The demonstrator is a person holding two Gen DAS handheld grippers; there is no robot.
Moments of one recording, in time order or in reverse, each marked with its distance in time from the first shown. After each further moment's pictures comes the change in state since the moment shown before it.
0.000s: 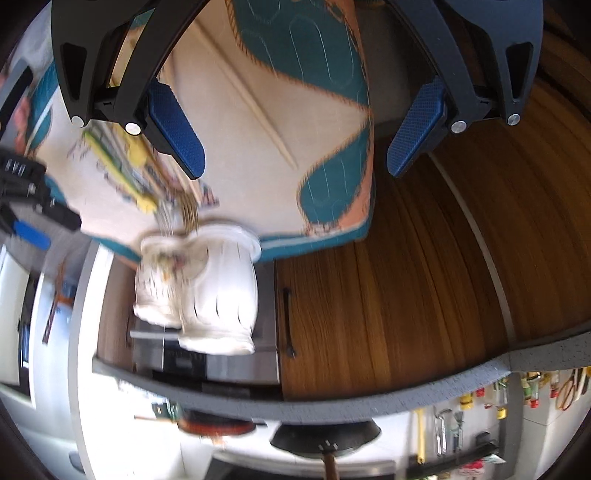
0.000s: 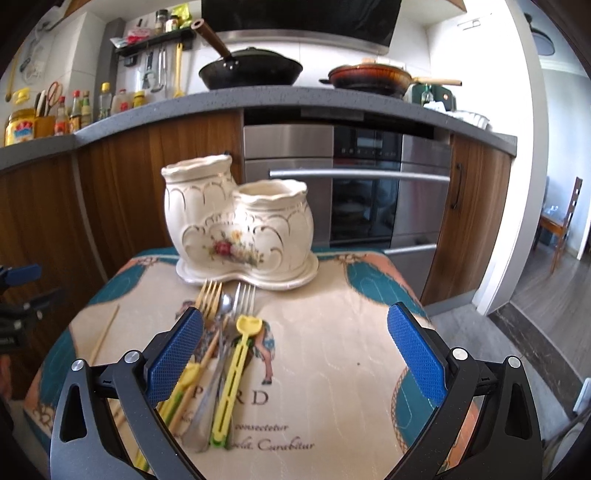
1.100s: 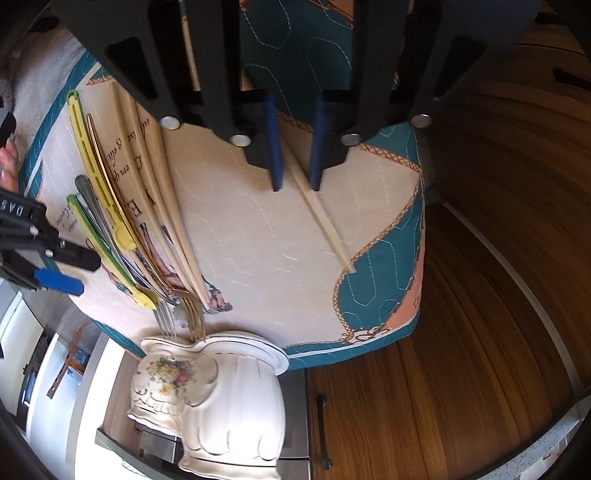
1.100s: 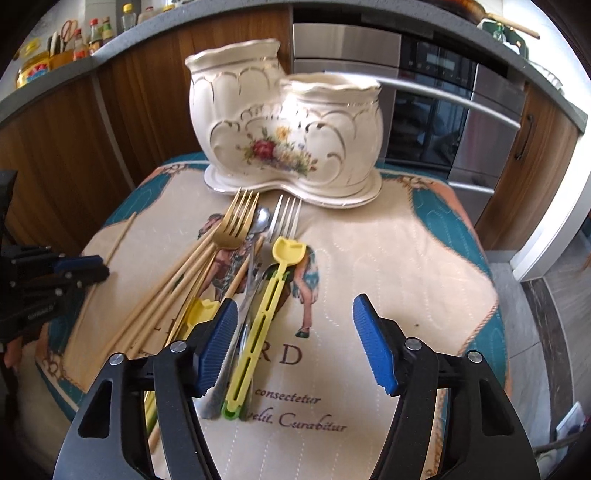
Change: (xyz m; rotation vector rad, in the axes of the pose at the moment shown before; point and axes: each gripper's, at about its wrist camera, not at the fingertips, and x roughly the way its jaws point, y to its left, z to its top) left arm 0.064 -0.004 -0.014 0.037 0.394 -0.127; right arm 0.057 0.017 -0.005 -0.105 0.396 0.173
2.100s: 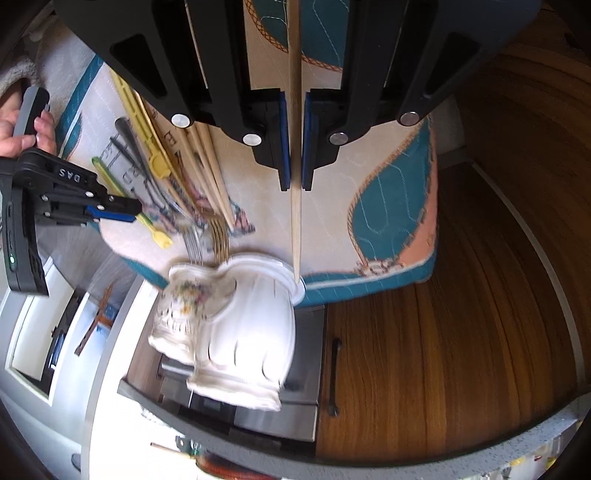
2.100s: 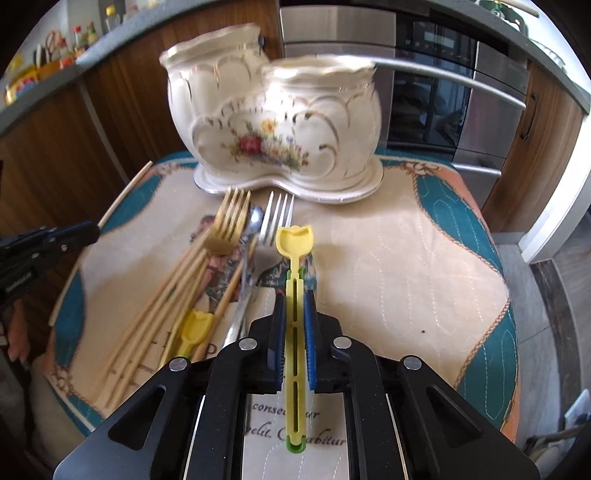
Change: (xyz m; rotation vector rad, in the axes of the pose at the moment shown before) left arm -0.020 0.018 0.025 -0.047 -0.209 -0.143; right arm 0.004 -0.012 0.010 0.058 0.038 0.042
